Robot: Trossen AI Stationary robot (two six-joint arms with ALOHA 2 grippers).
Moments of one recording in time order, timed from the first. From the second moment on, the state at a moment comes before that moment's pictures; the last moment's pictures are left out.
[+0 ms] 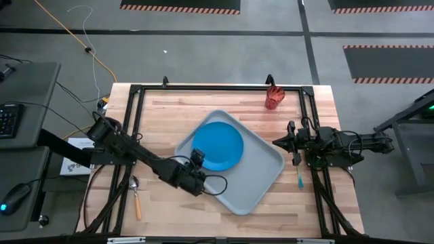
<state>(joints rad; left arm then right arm) -0.48 1.77 1.11 -0.63 -0.70 0.24 0.07 0.01 0.02 0.00 0.05 0.13</state>
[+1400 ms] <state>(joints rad) -0.18 0.71 0.42 0.44 -0.06 0.01 0.05 0.42 0.09 0.80 0.14 0.13</state>
